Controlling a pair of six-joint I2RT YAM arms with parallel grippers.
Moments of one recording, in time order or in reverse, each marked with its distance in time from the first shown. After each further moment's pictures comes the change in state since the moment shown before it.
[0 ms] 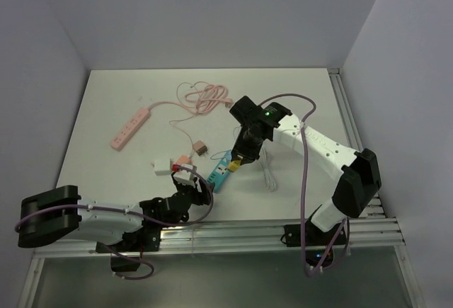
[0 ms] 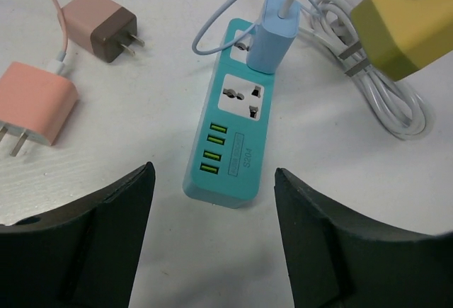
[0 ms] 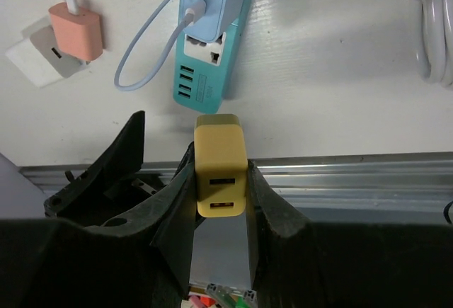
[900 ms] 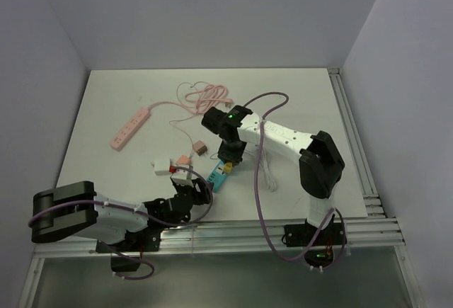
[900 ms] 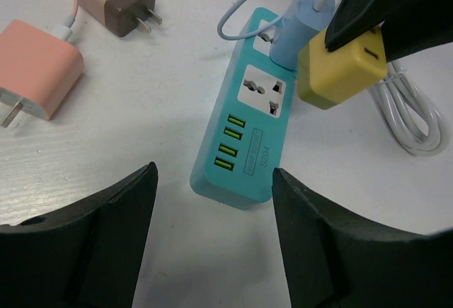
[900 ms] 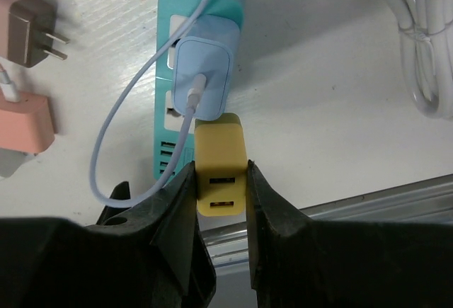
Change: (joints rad) left arm 0.015 0.153 -0.031 0.152 -0.020 -0.105; right arm 0.127 0.289 0.163 -0.074 0.254 0.137
